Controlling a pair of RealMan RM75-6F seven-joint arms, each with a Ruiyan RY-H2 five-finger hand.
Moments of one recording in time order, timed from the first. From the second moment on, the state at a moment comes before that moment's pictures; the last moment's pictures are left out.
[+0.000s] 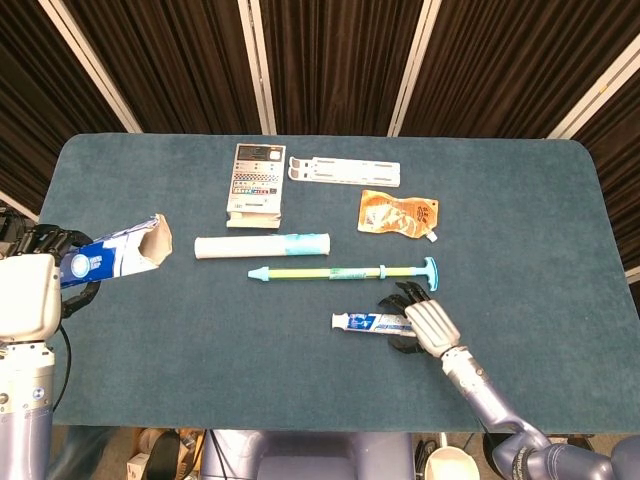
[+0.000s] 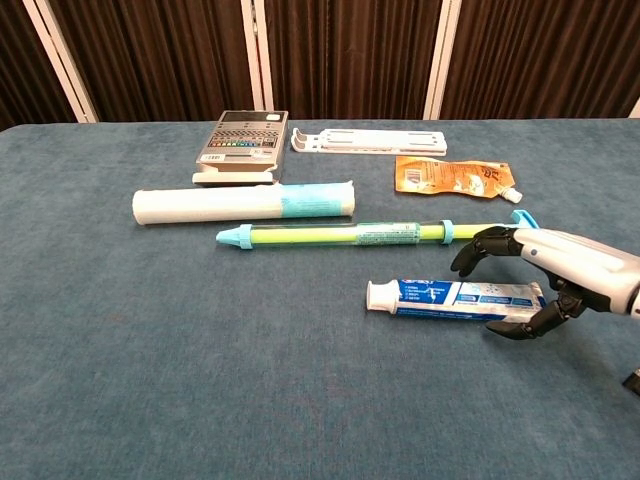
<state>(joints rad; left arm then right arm) -0.33 -1.12 -0.27 -2.25 1.19 1.67 0.70 0.51 -1.62 0.00 -1.21 -1.56 1.09 0.26</state>
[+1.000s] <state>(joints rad) -0.33 -1.13 -0.26 -2.26 1.19 1.68 0.73 0.47 -1.61 -0.02 -1.15 -1.58 1.16 0.32</state>
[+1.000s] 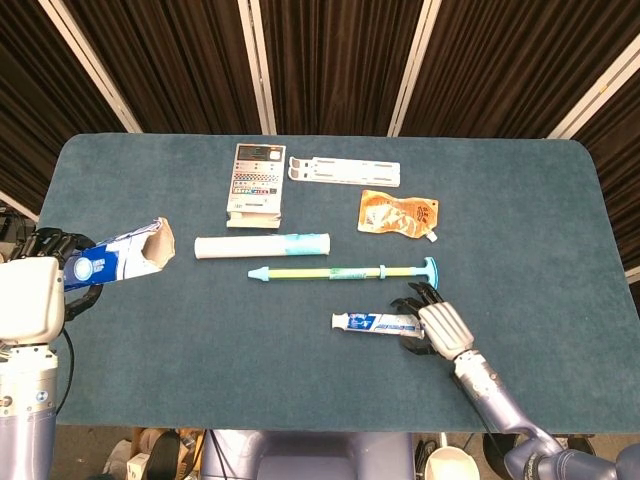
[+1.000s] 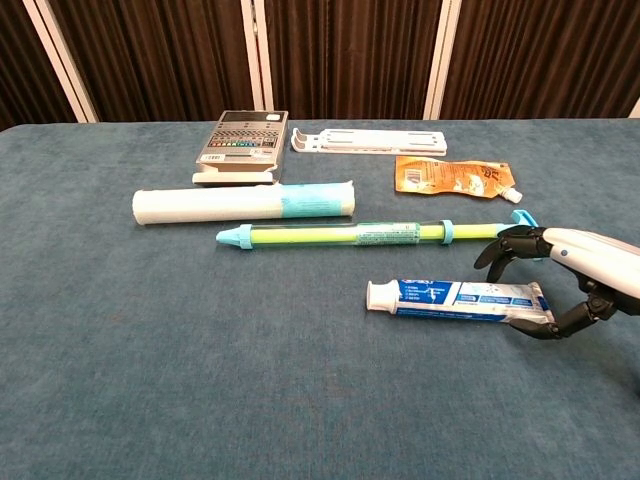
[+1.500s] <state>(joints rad) -0.33 -1.14 -0.26 -2.27 1.19 1.69 0.75 0.46 -1.64 -0.02 -1.12 -1.59 1.19 0.32</state>
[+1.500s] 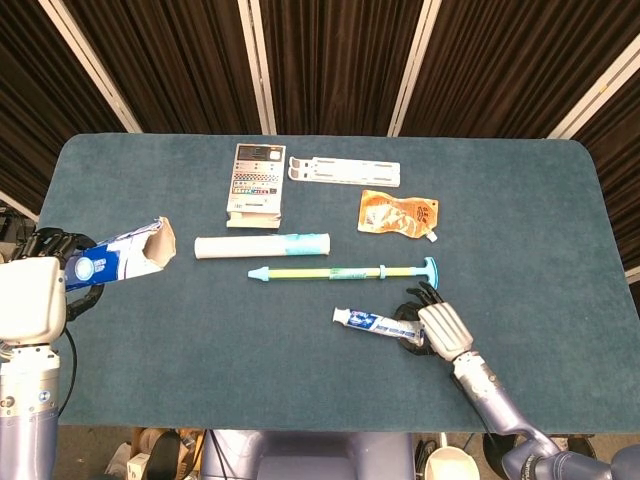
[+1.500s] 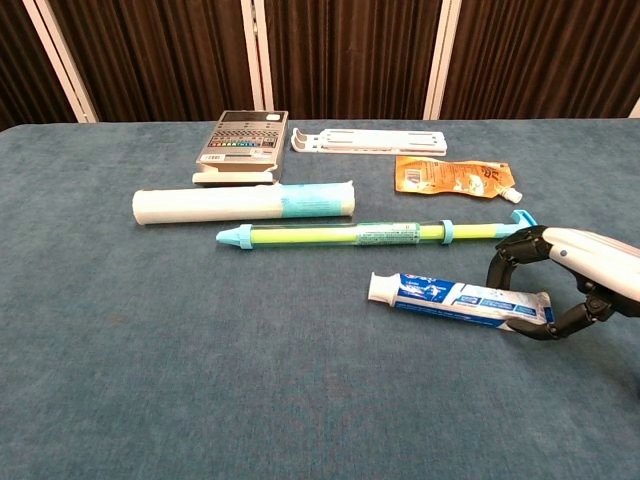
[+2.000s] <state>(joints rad) -0.32 -1.13 -0.27 -2.26 1.19 1.69 0.72 0.46 -1.65 -0.01 -1.11 -1.60 1.21 0.32</state>
